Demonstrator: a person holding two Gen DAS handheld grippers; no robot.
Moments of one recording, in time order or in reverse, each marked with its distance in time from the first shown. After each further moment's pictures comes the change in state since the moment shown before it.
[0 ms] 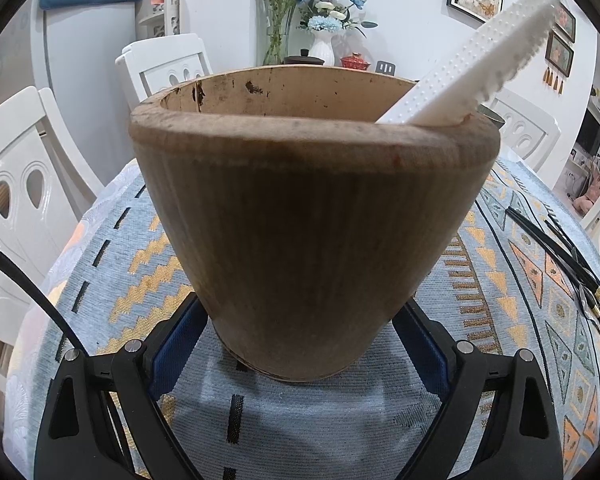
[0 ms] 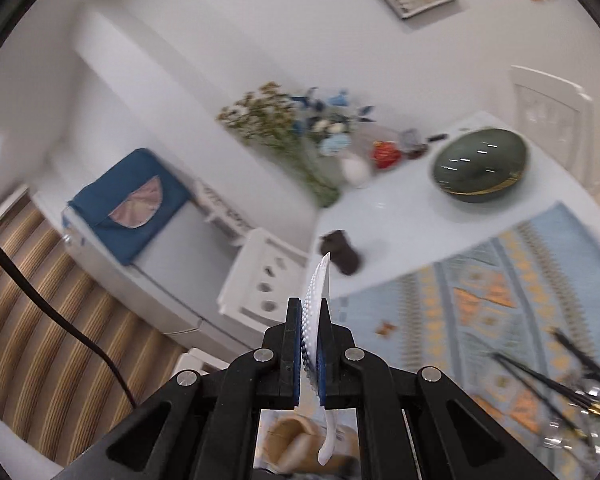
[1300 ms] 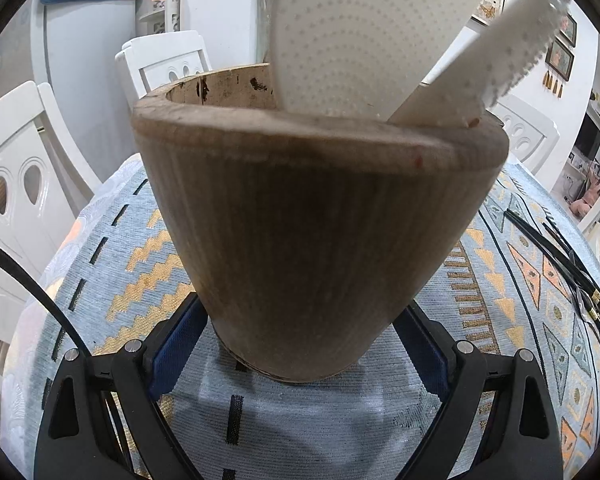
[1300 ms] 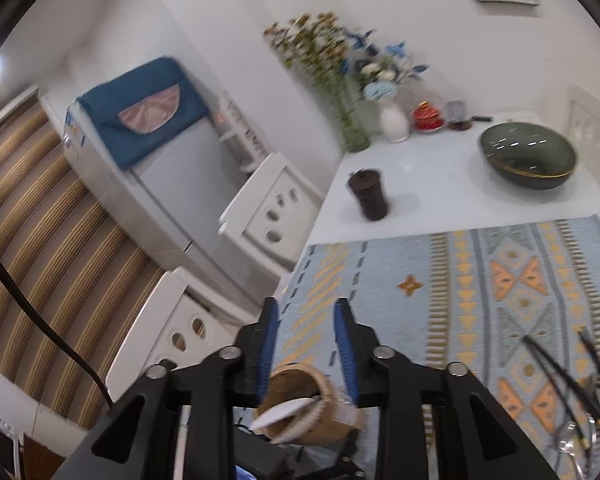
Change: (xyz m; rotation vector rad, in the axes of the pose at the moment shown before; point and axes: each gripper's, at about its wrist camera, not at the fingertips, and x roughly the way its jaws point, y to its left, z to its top) left arm 0.000 0.004 0.001 -0.013 0.003 -0.016; right arm 0.047 0.037 -0.060 -0.200 0.169 -0.051
